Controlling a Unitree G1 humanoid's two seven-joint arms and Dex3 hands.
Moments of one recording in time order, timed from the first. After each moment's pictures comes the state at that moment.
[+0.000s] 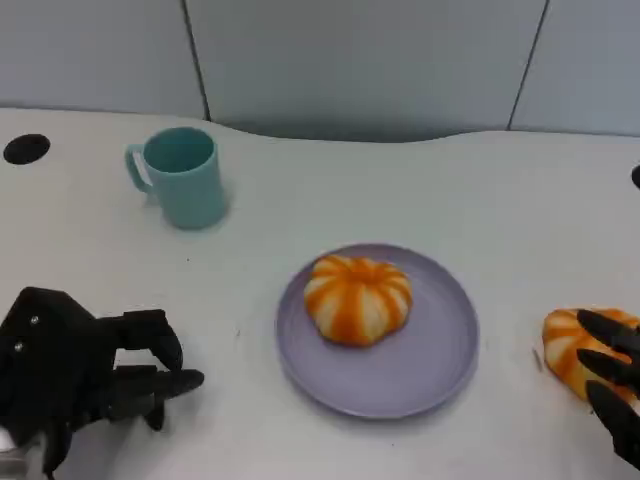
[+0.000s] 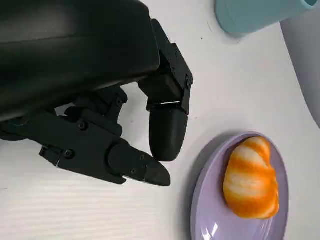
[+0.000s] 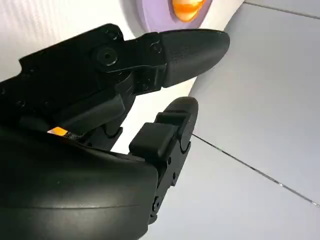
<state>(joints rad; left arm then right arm) -0.18 0.29 0.03 0.42 -0.07 0.10 -0.45 0.19 -0.12 -0.11 0.23 -0.17 -0.57 -0.16</state>
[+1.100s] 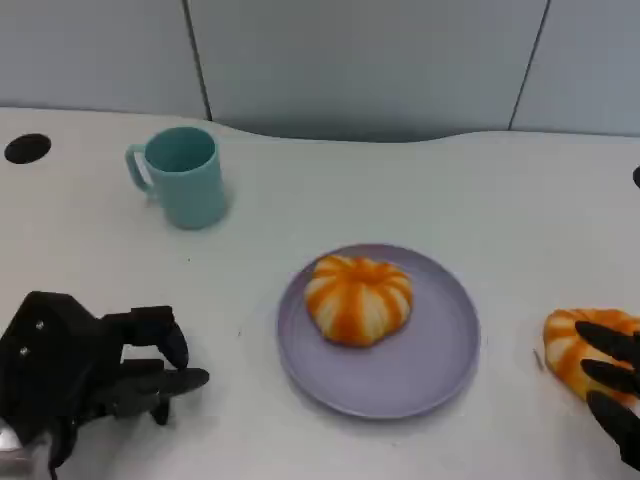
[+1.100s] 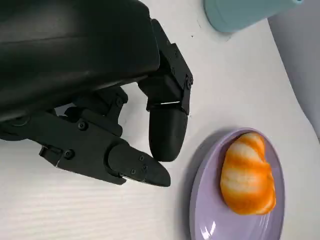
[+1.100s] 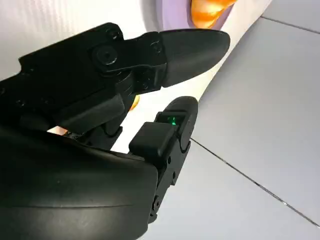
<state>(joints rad) -0.22 0.29 0.01 0.53 -0.07 -0.03 -0.46 0.20 -0.17 -0.10 0.22 -0.19 -0.55 -0.12</state>
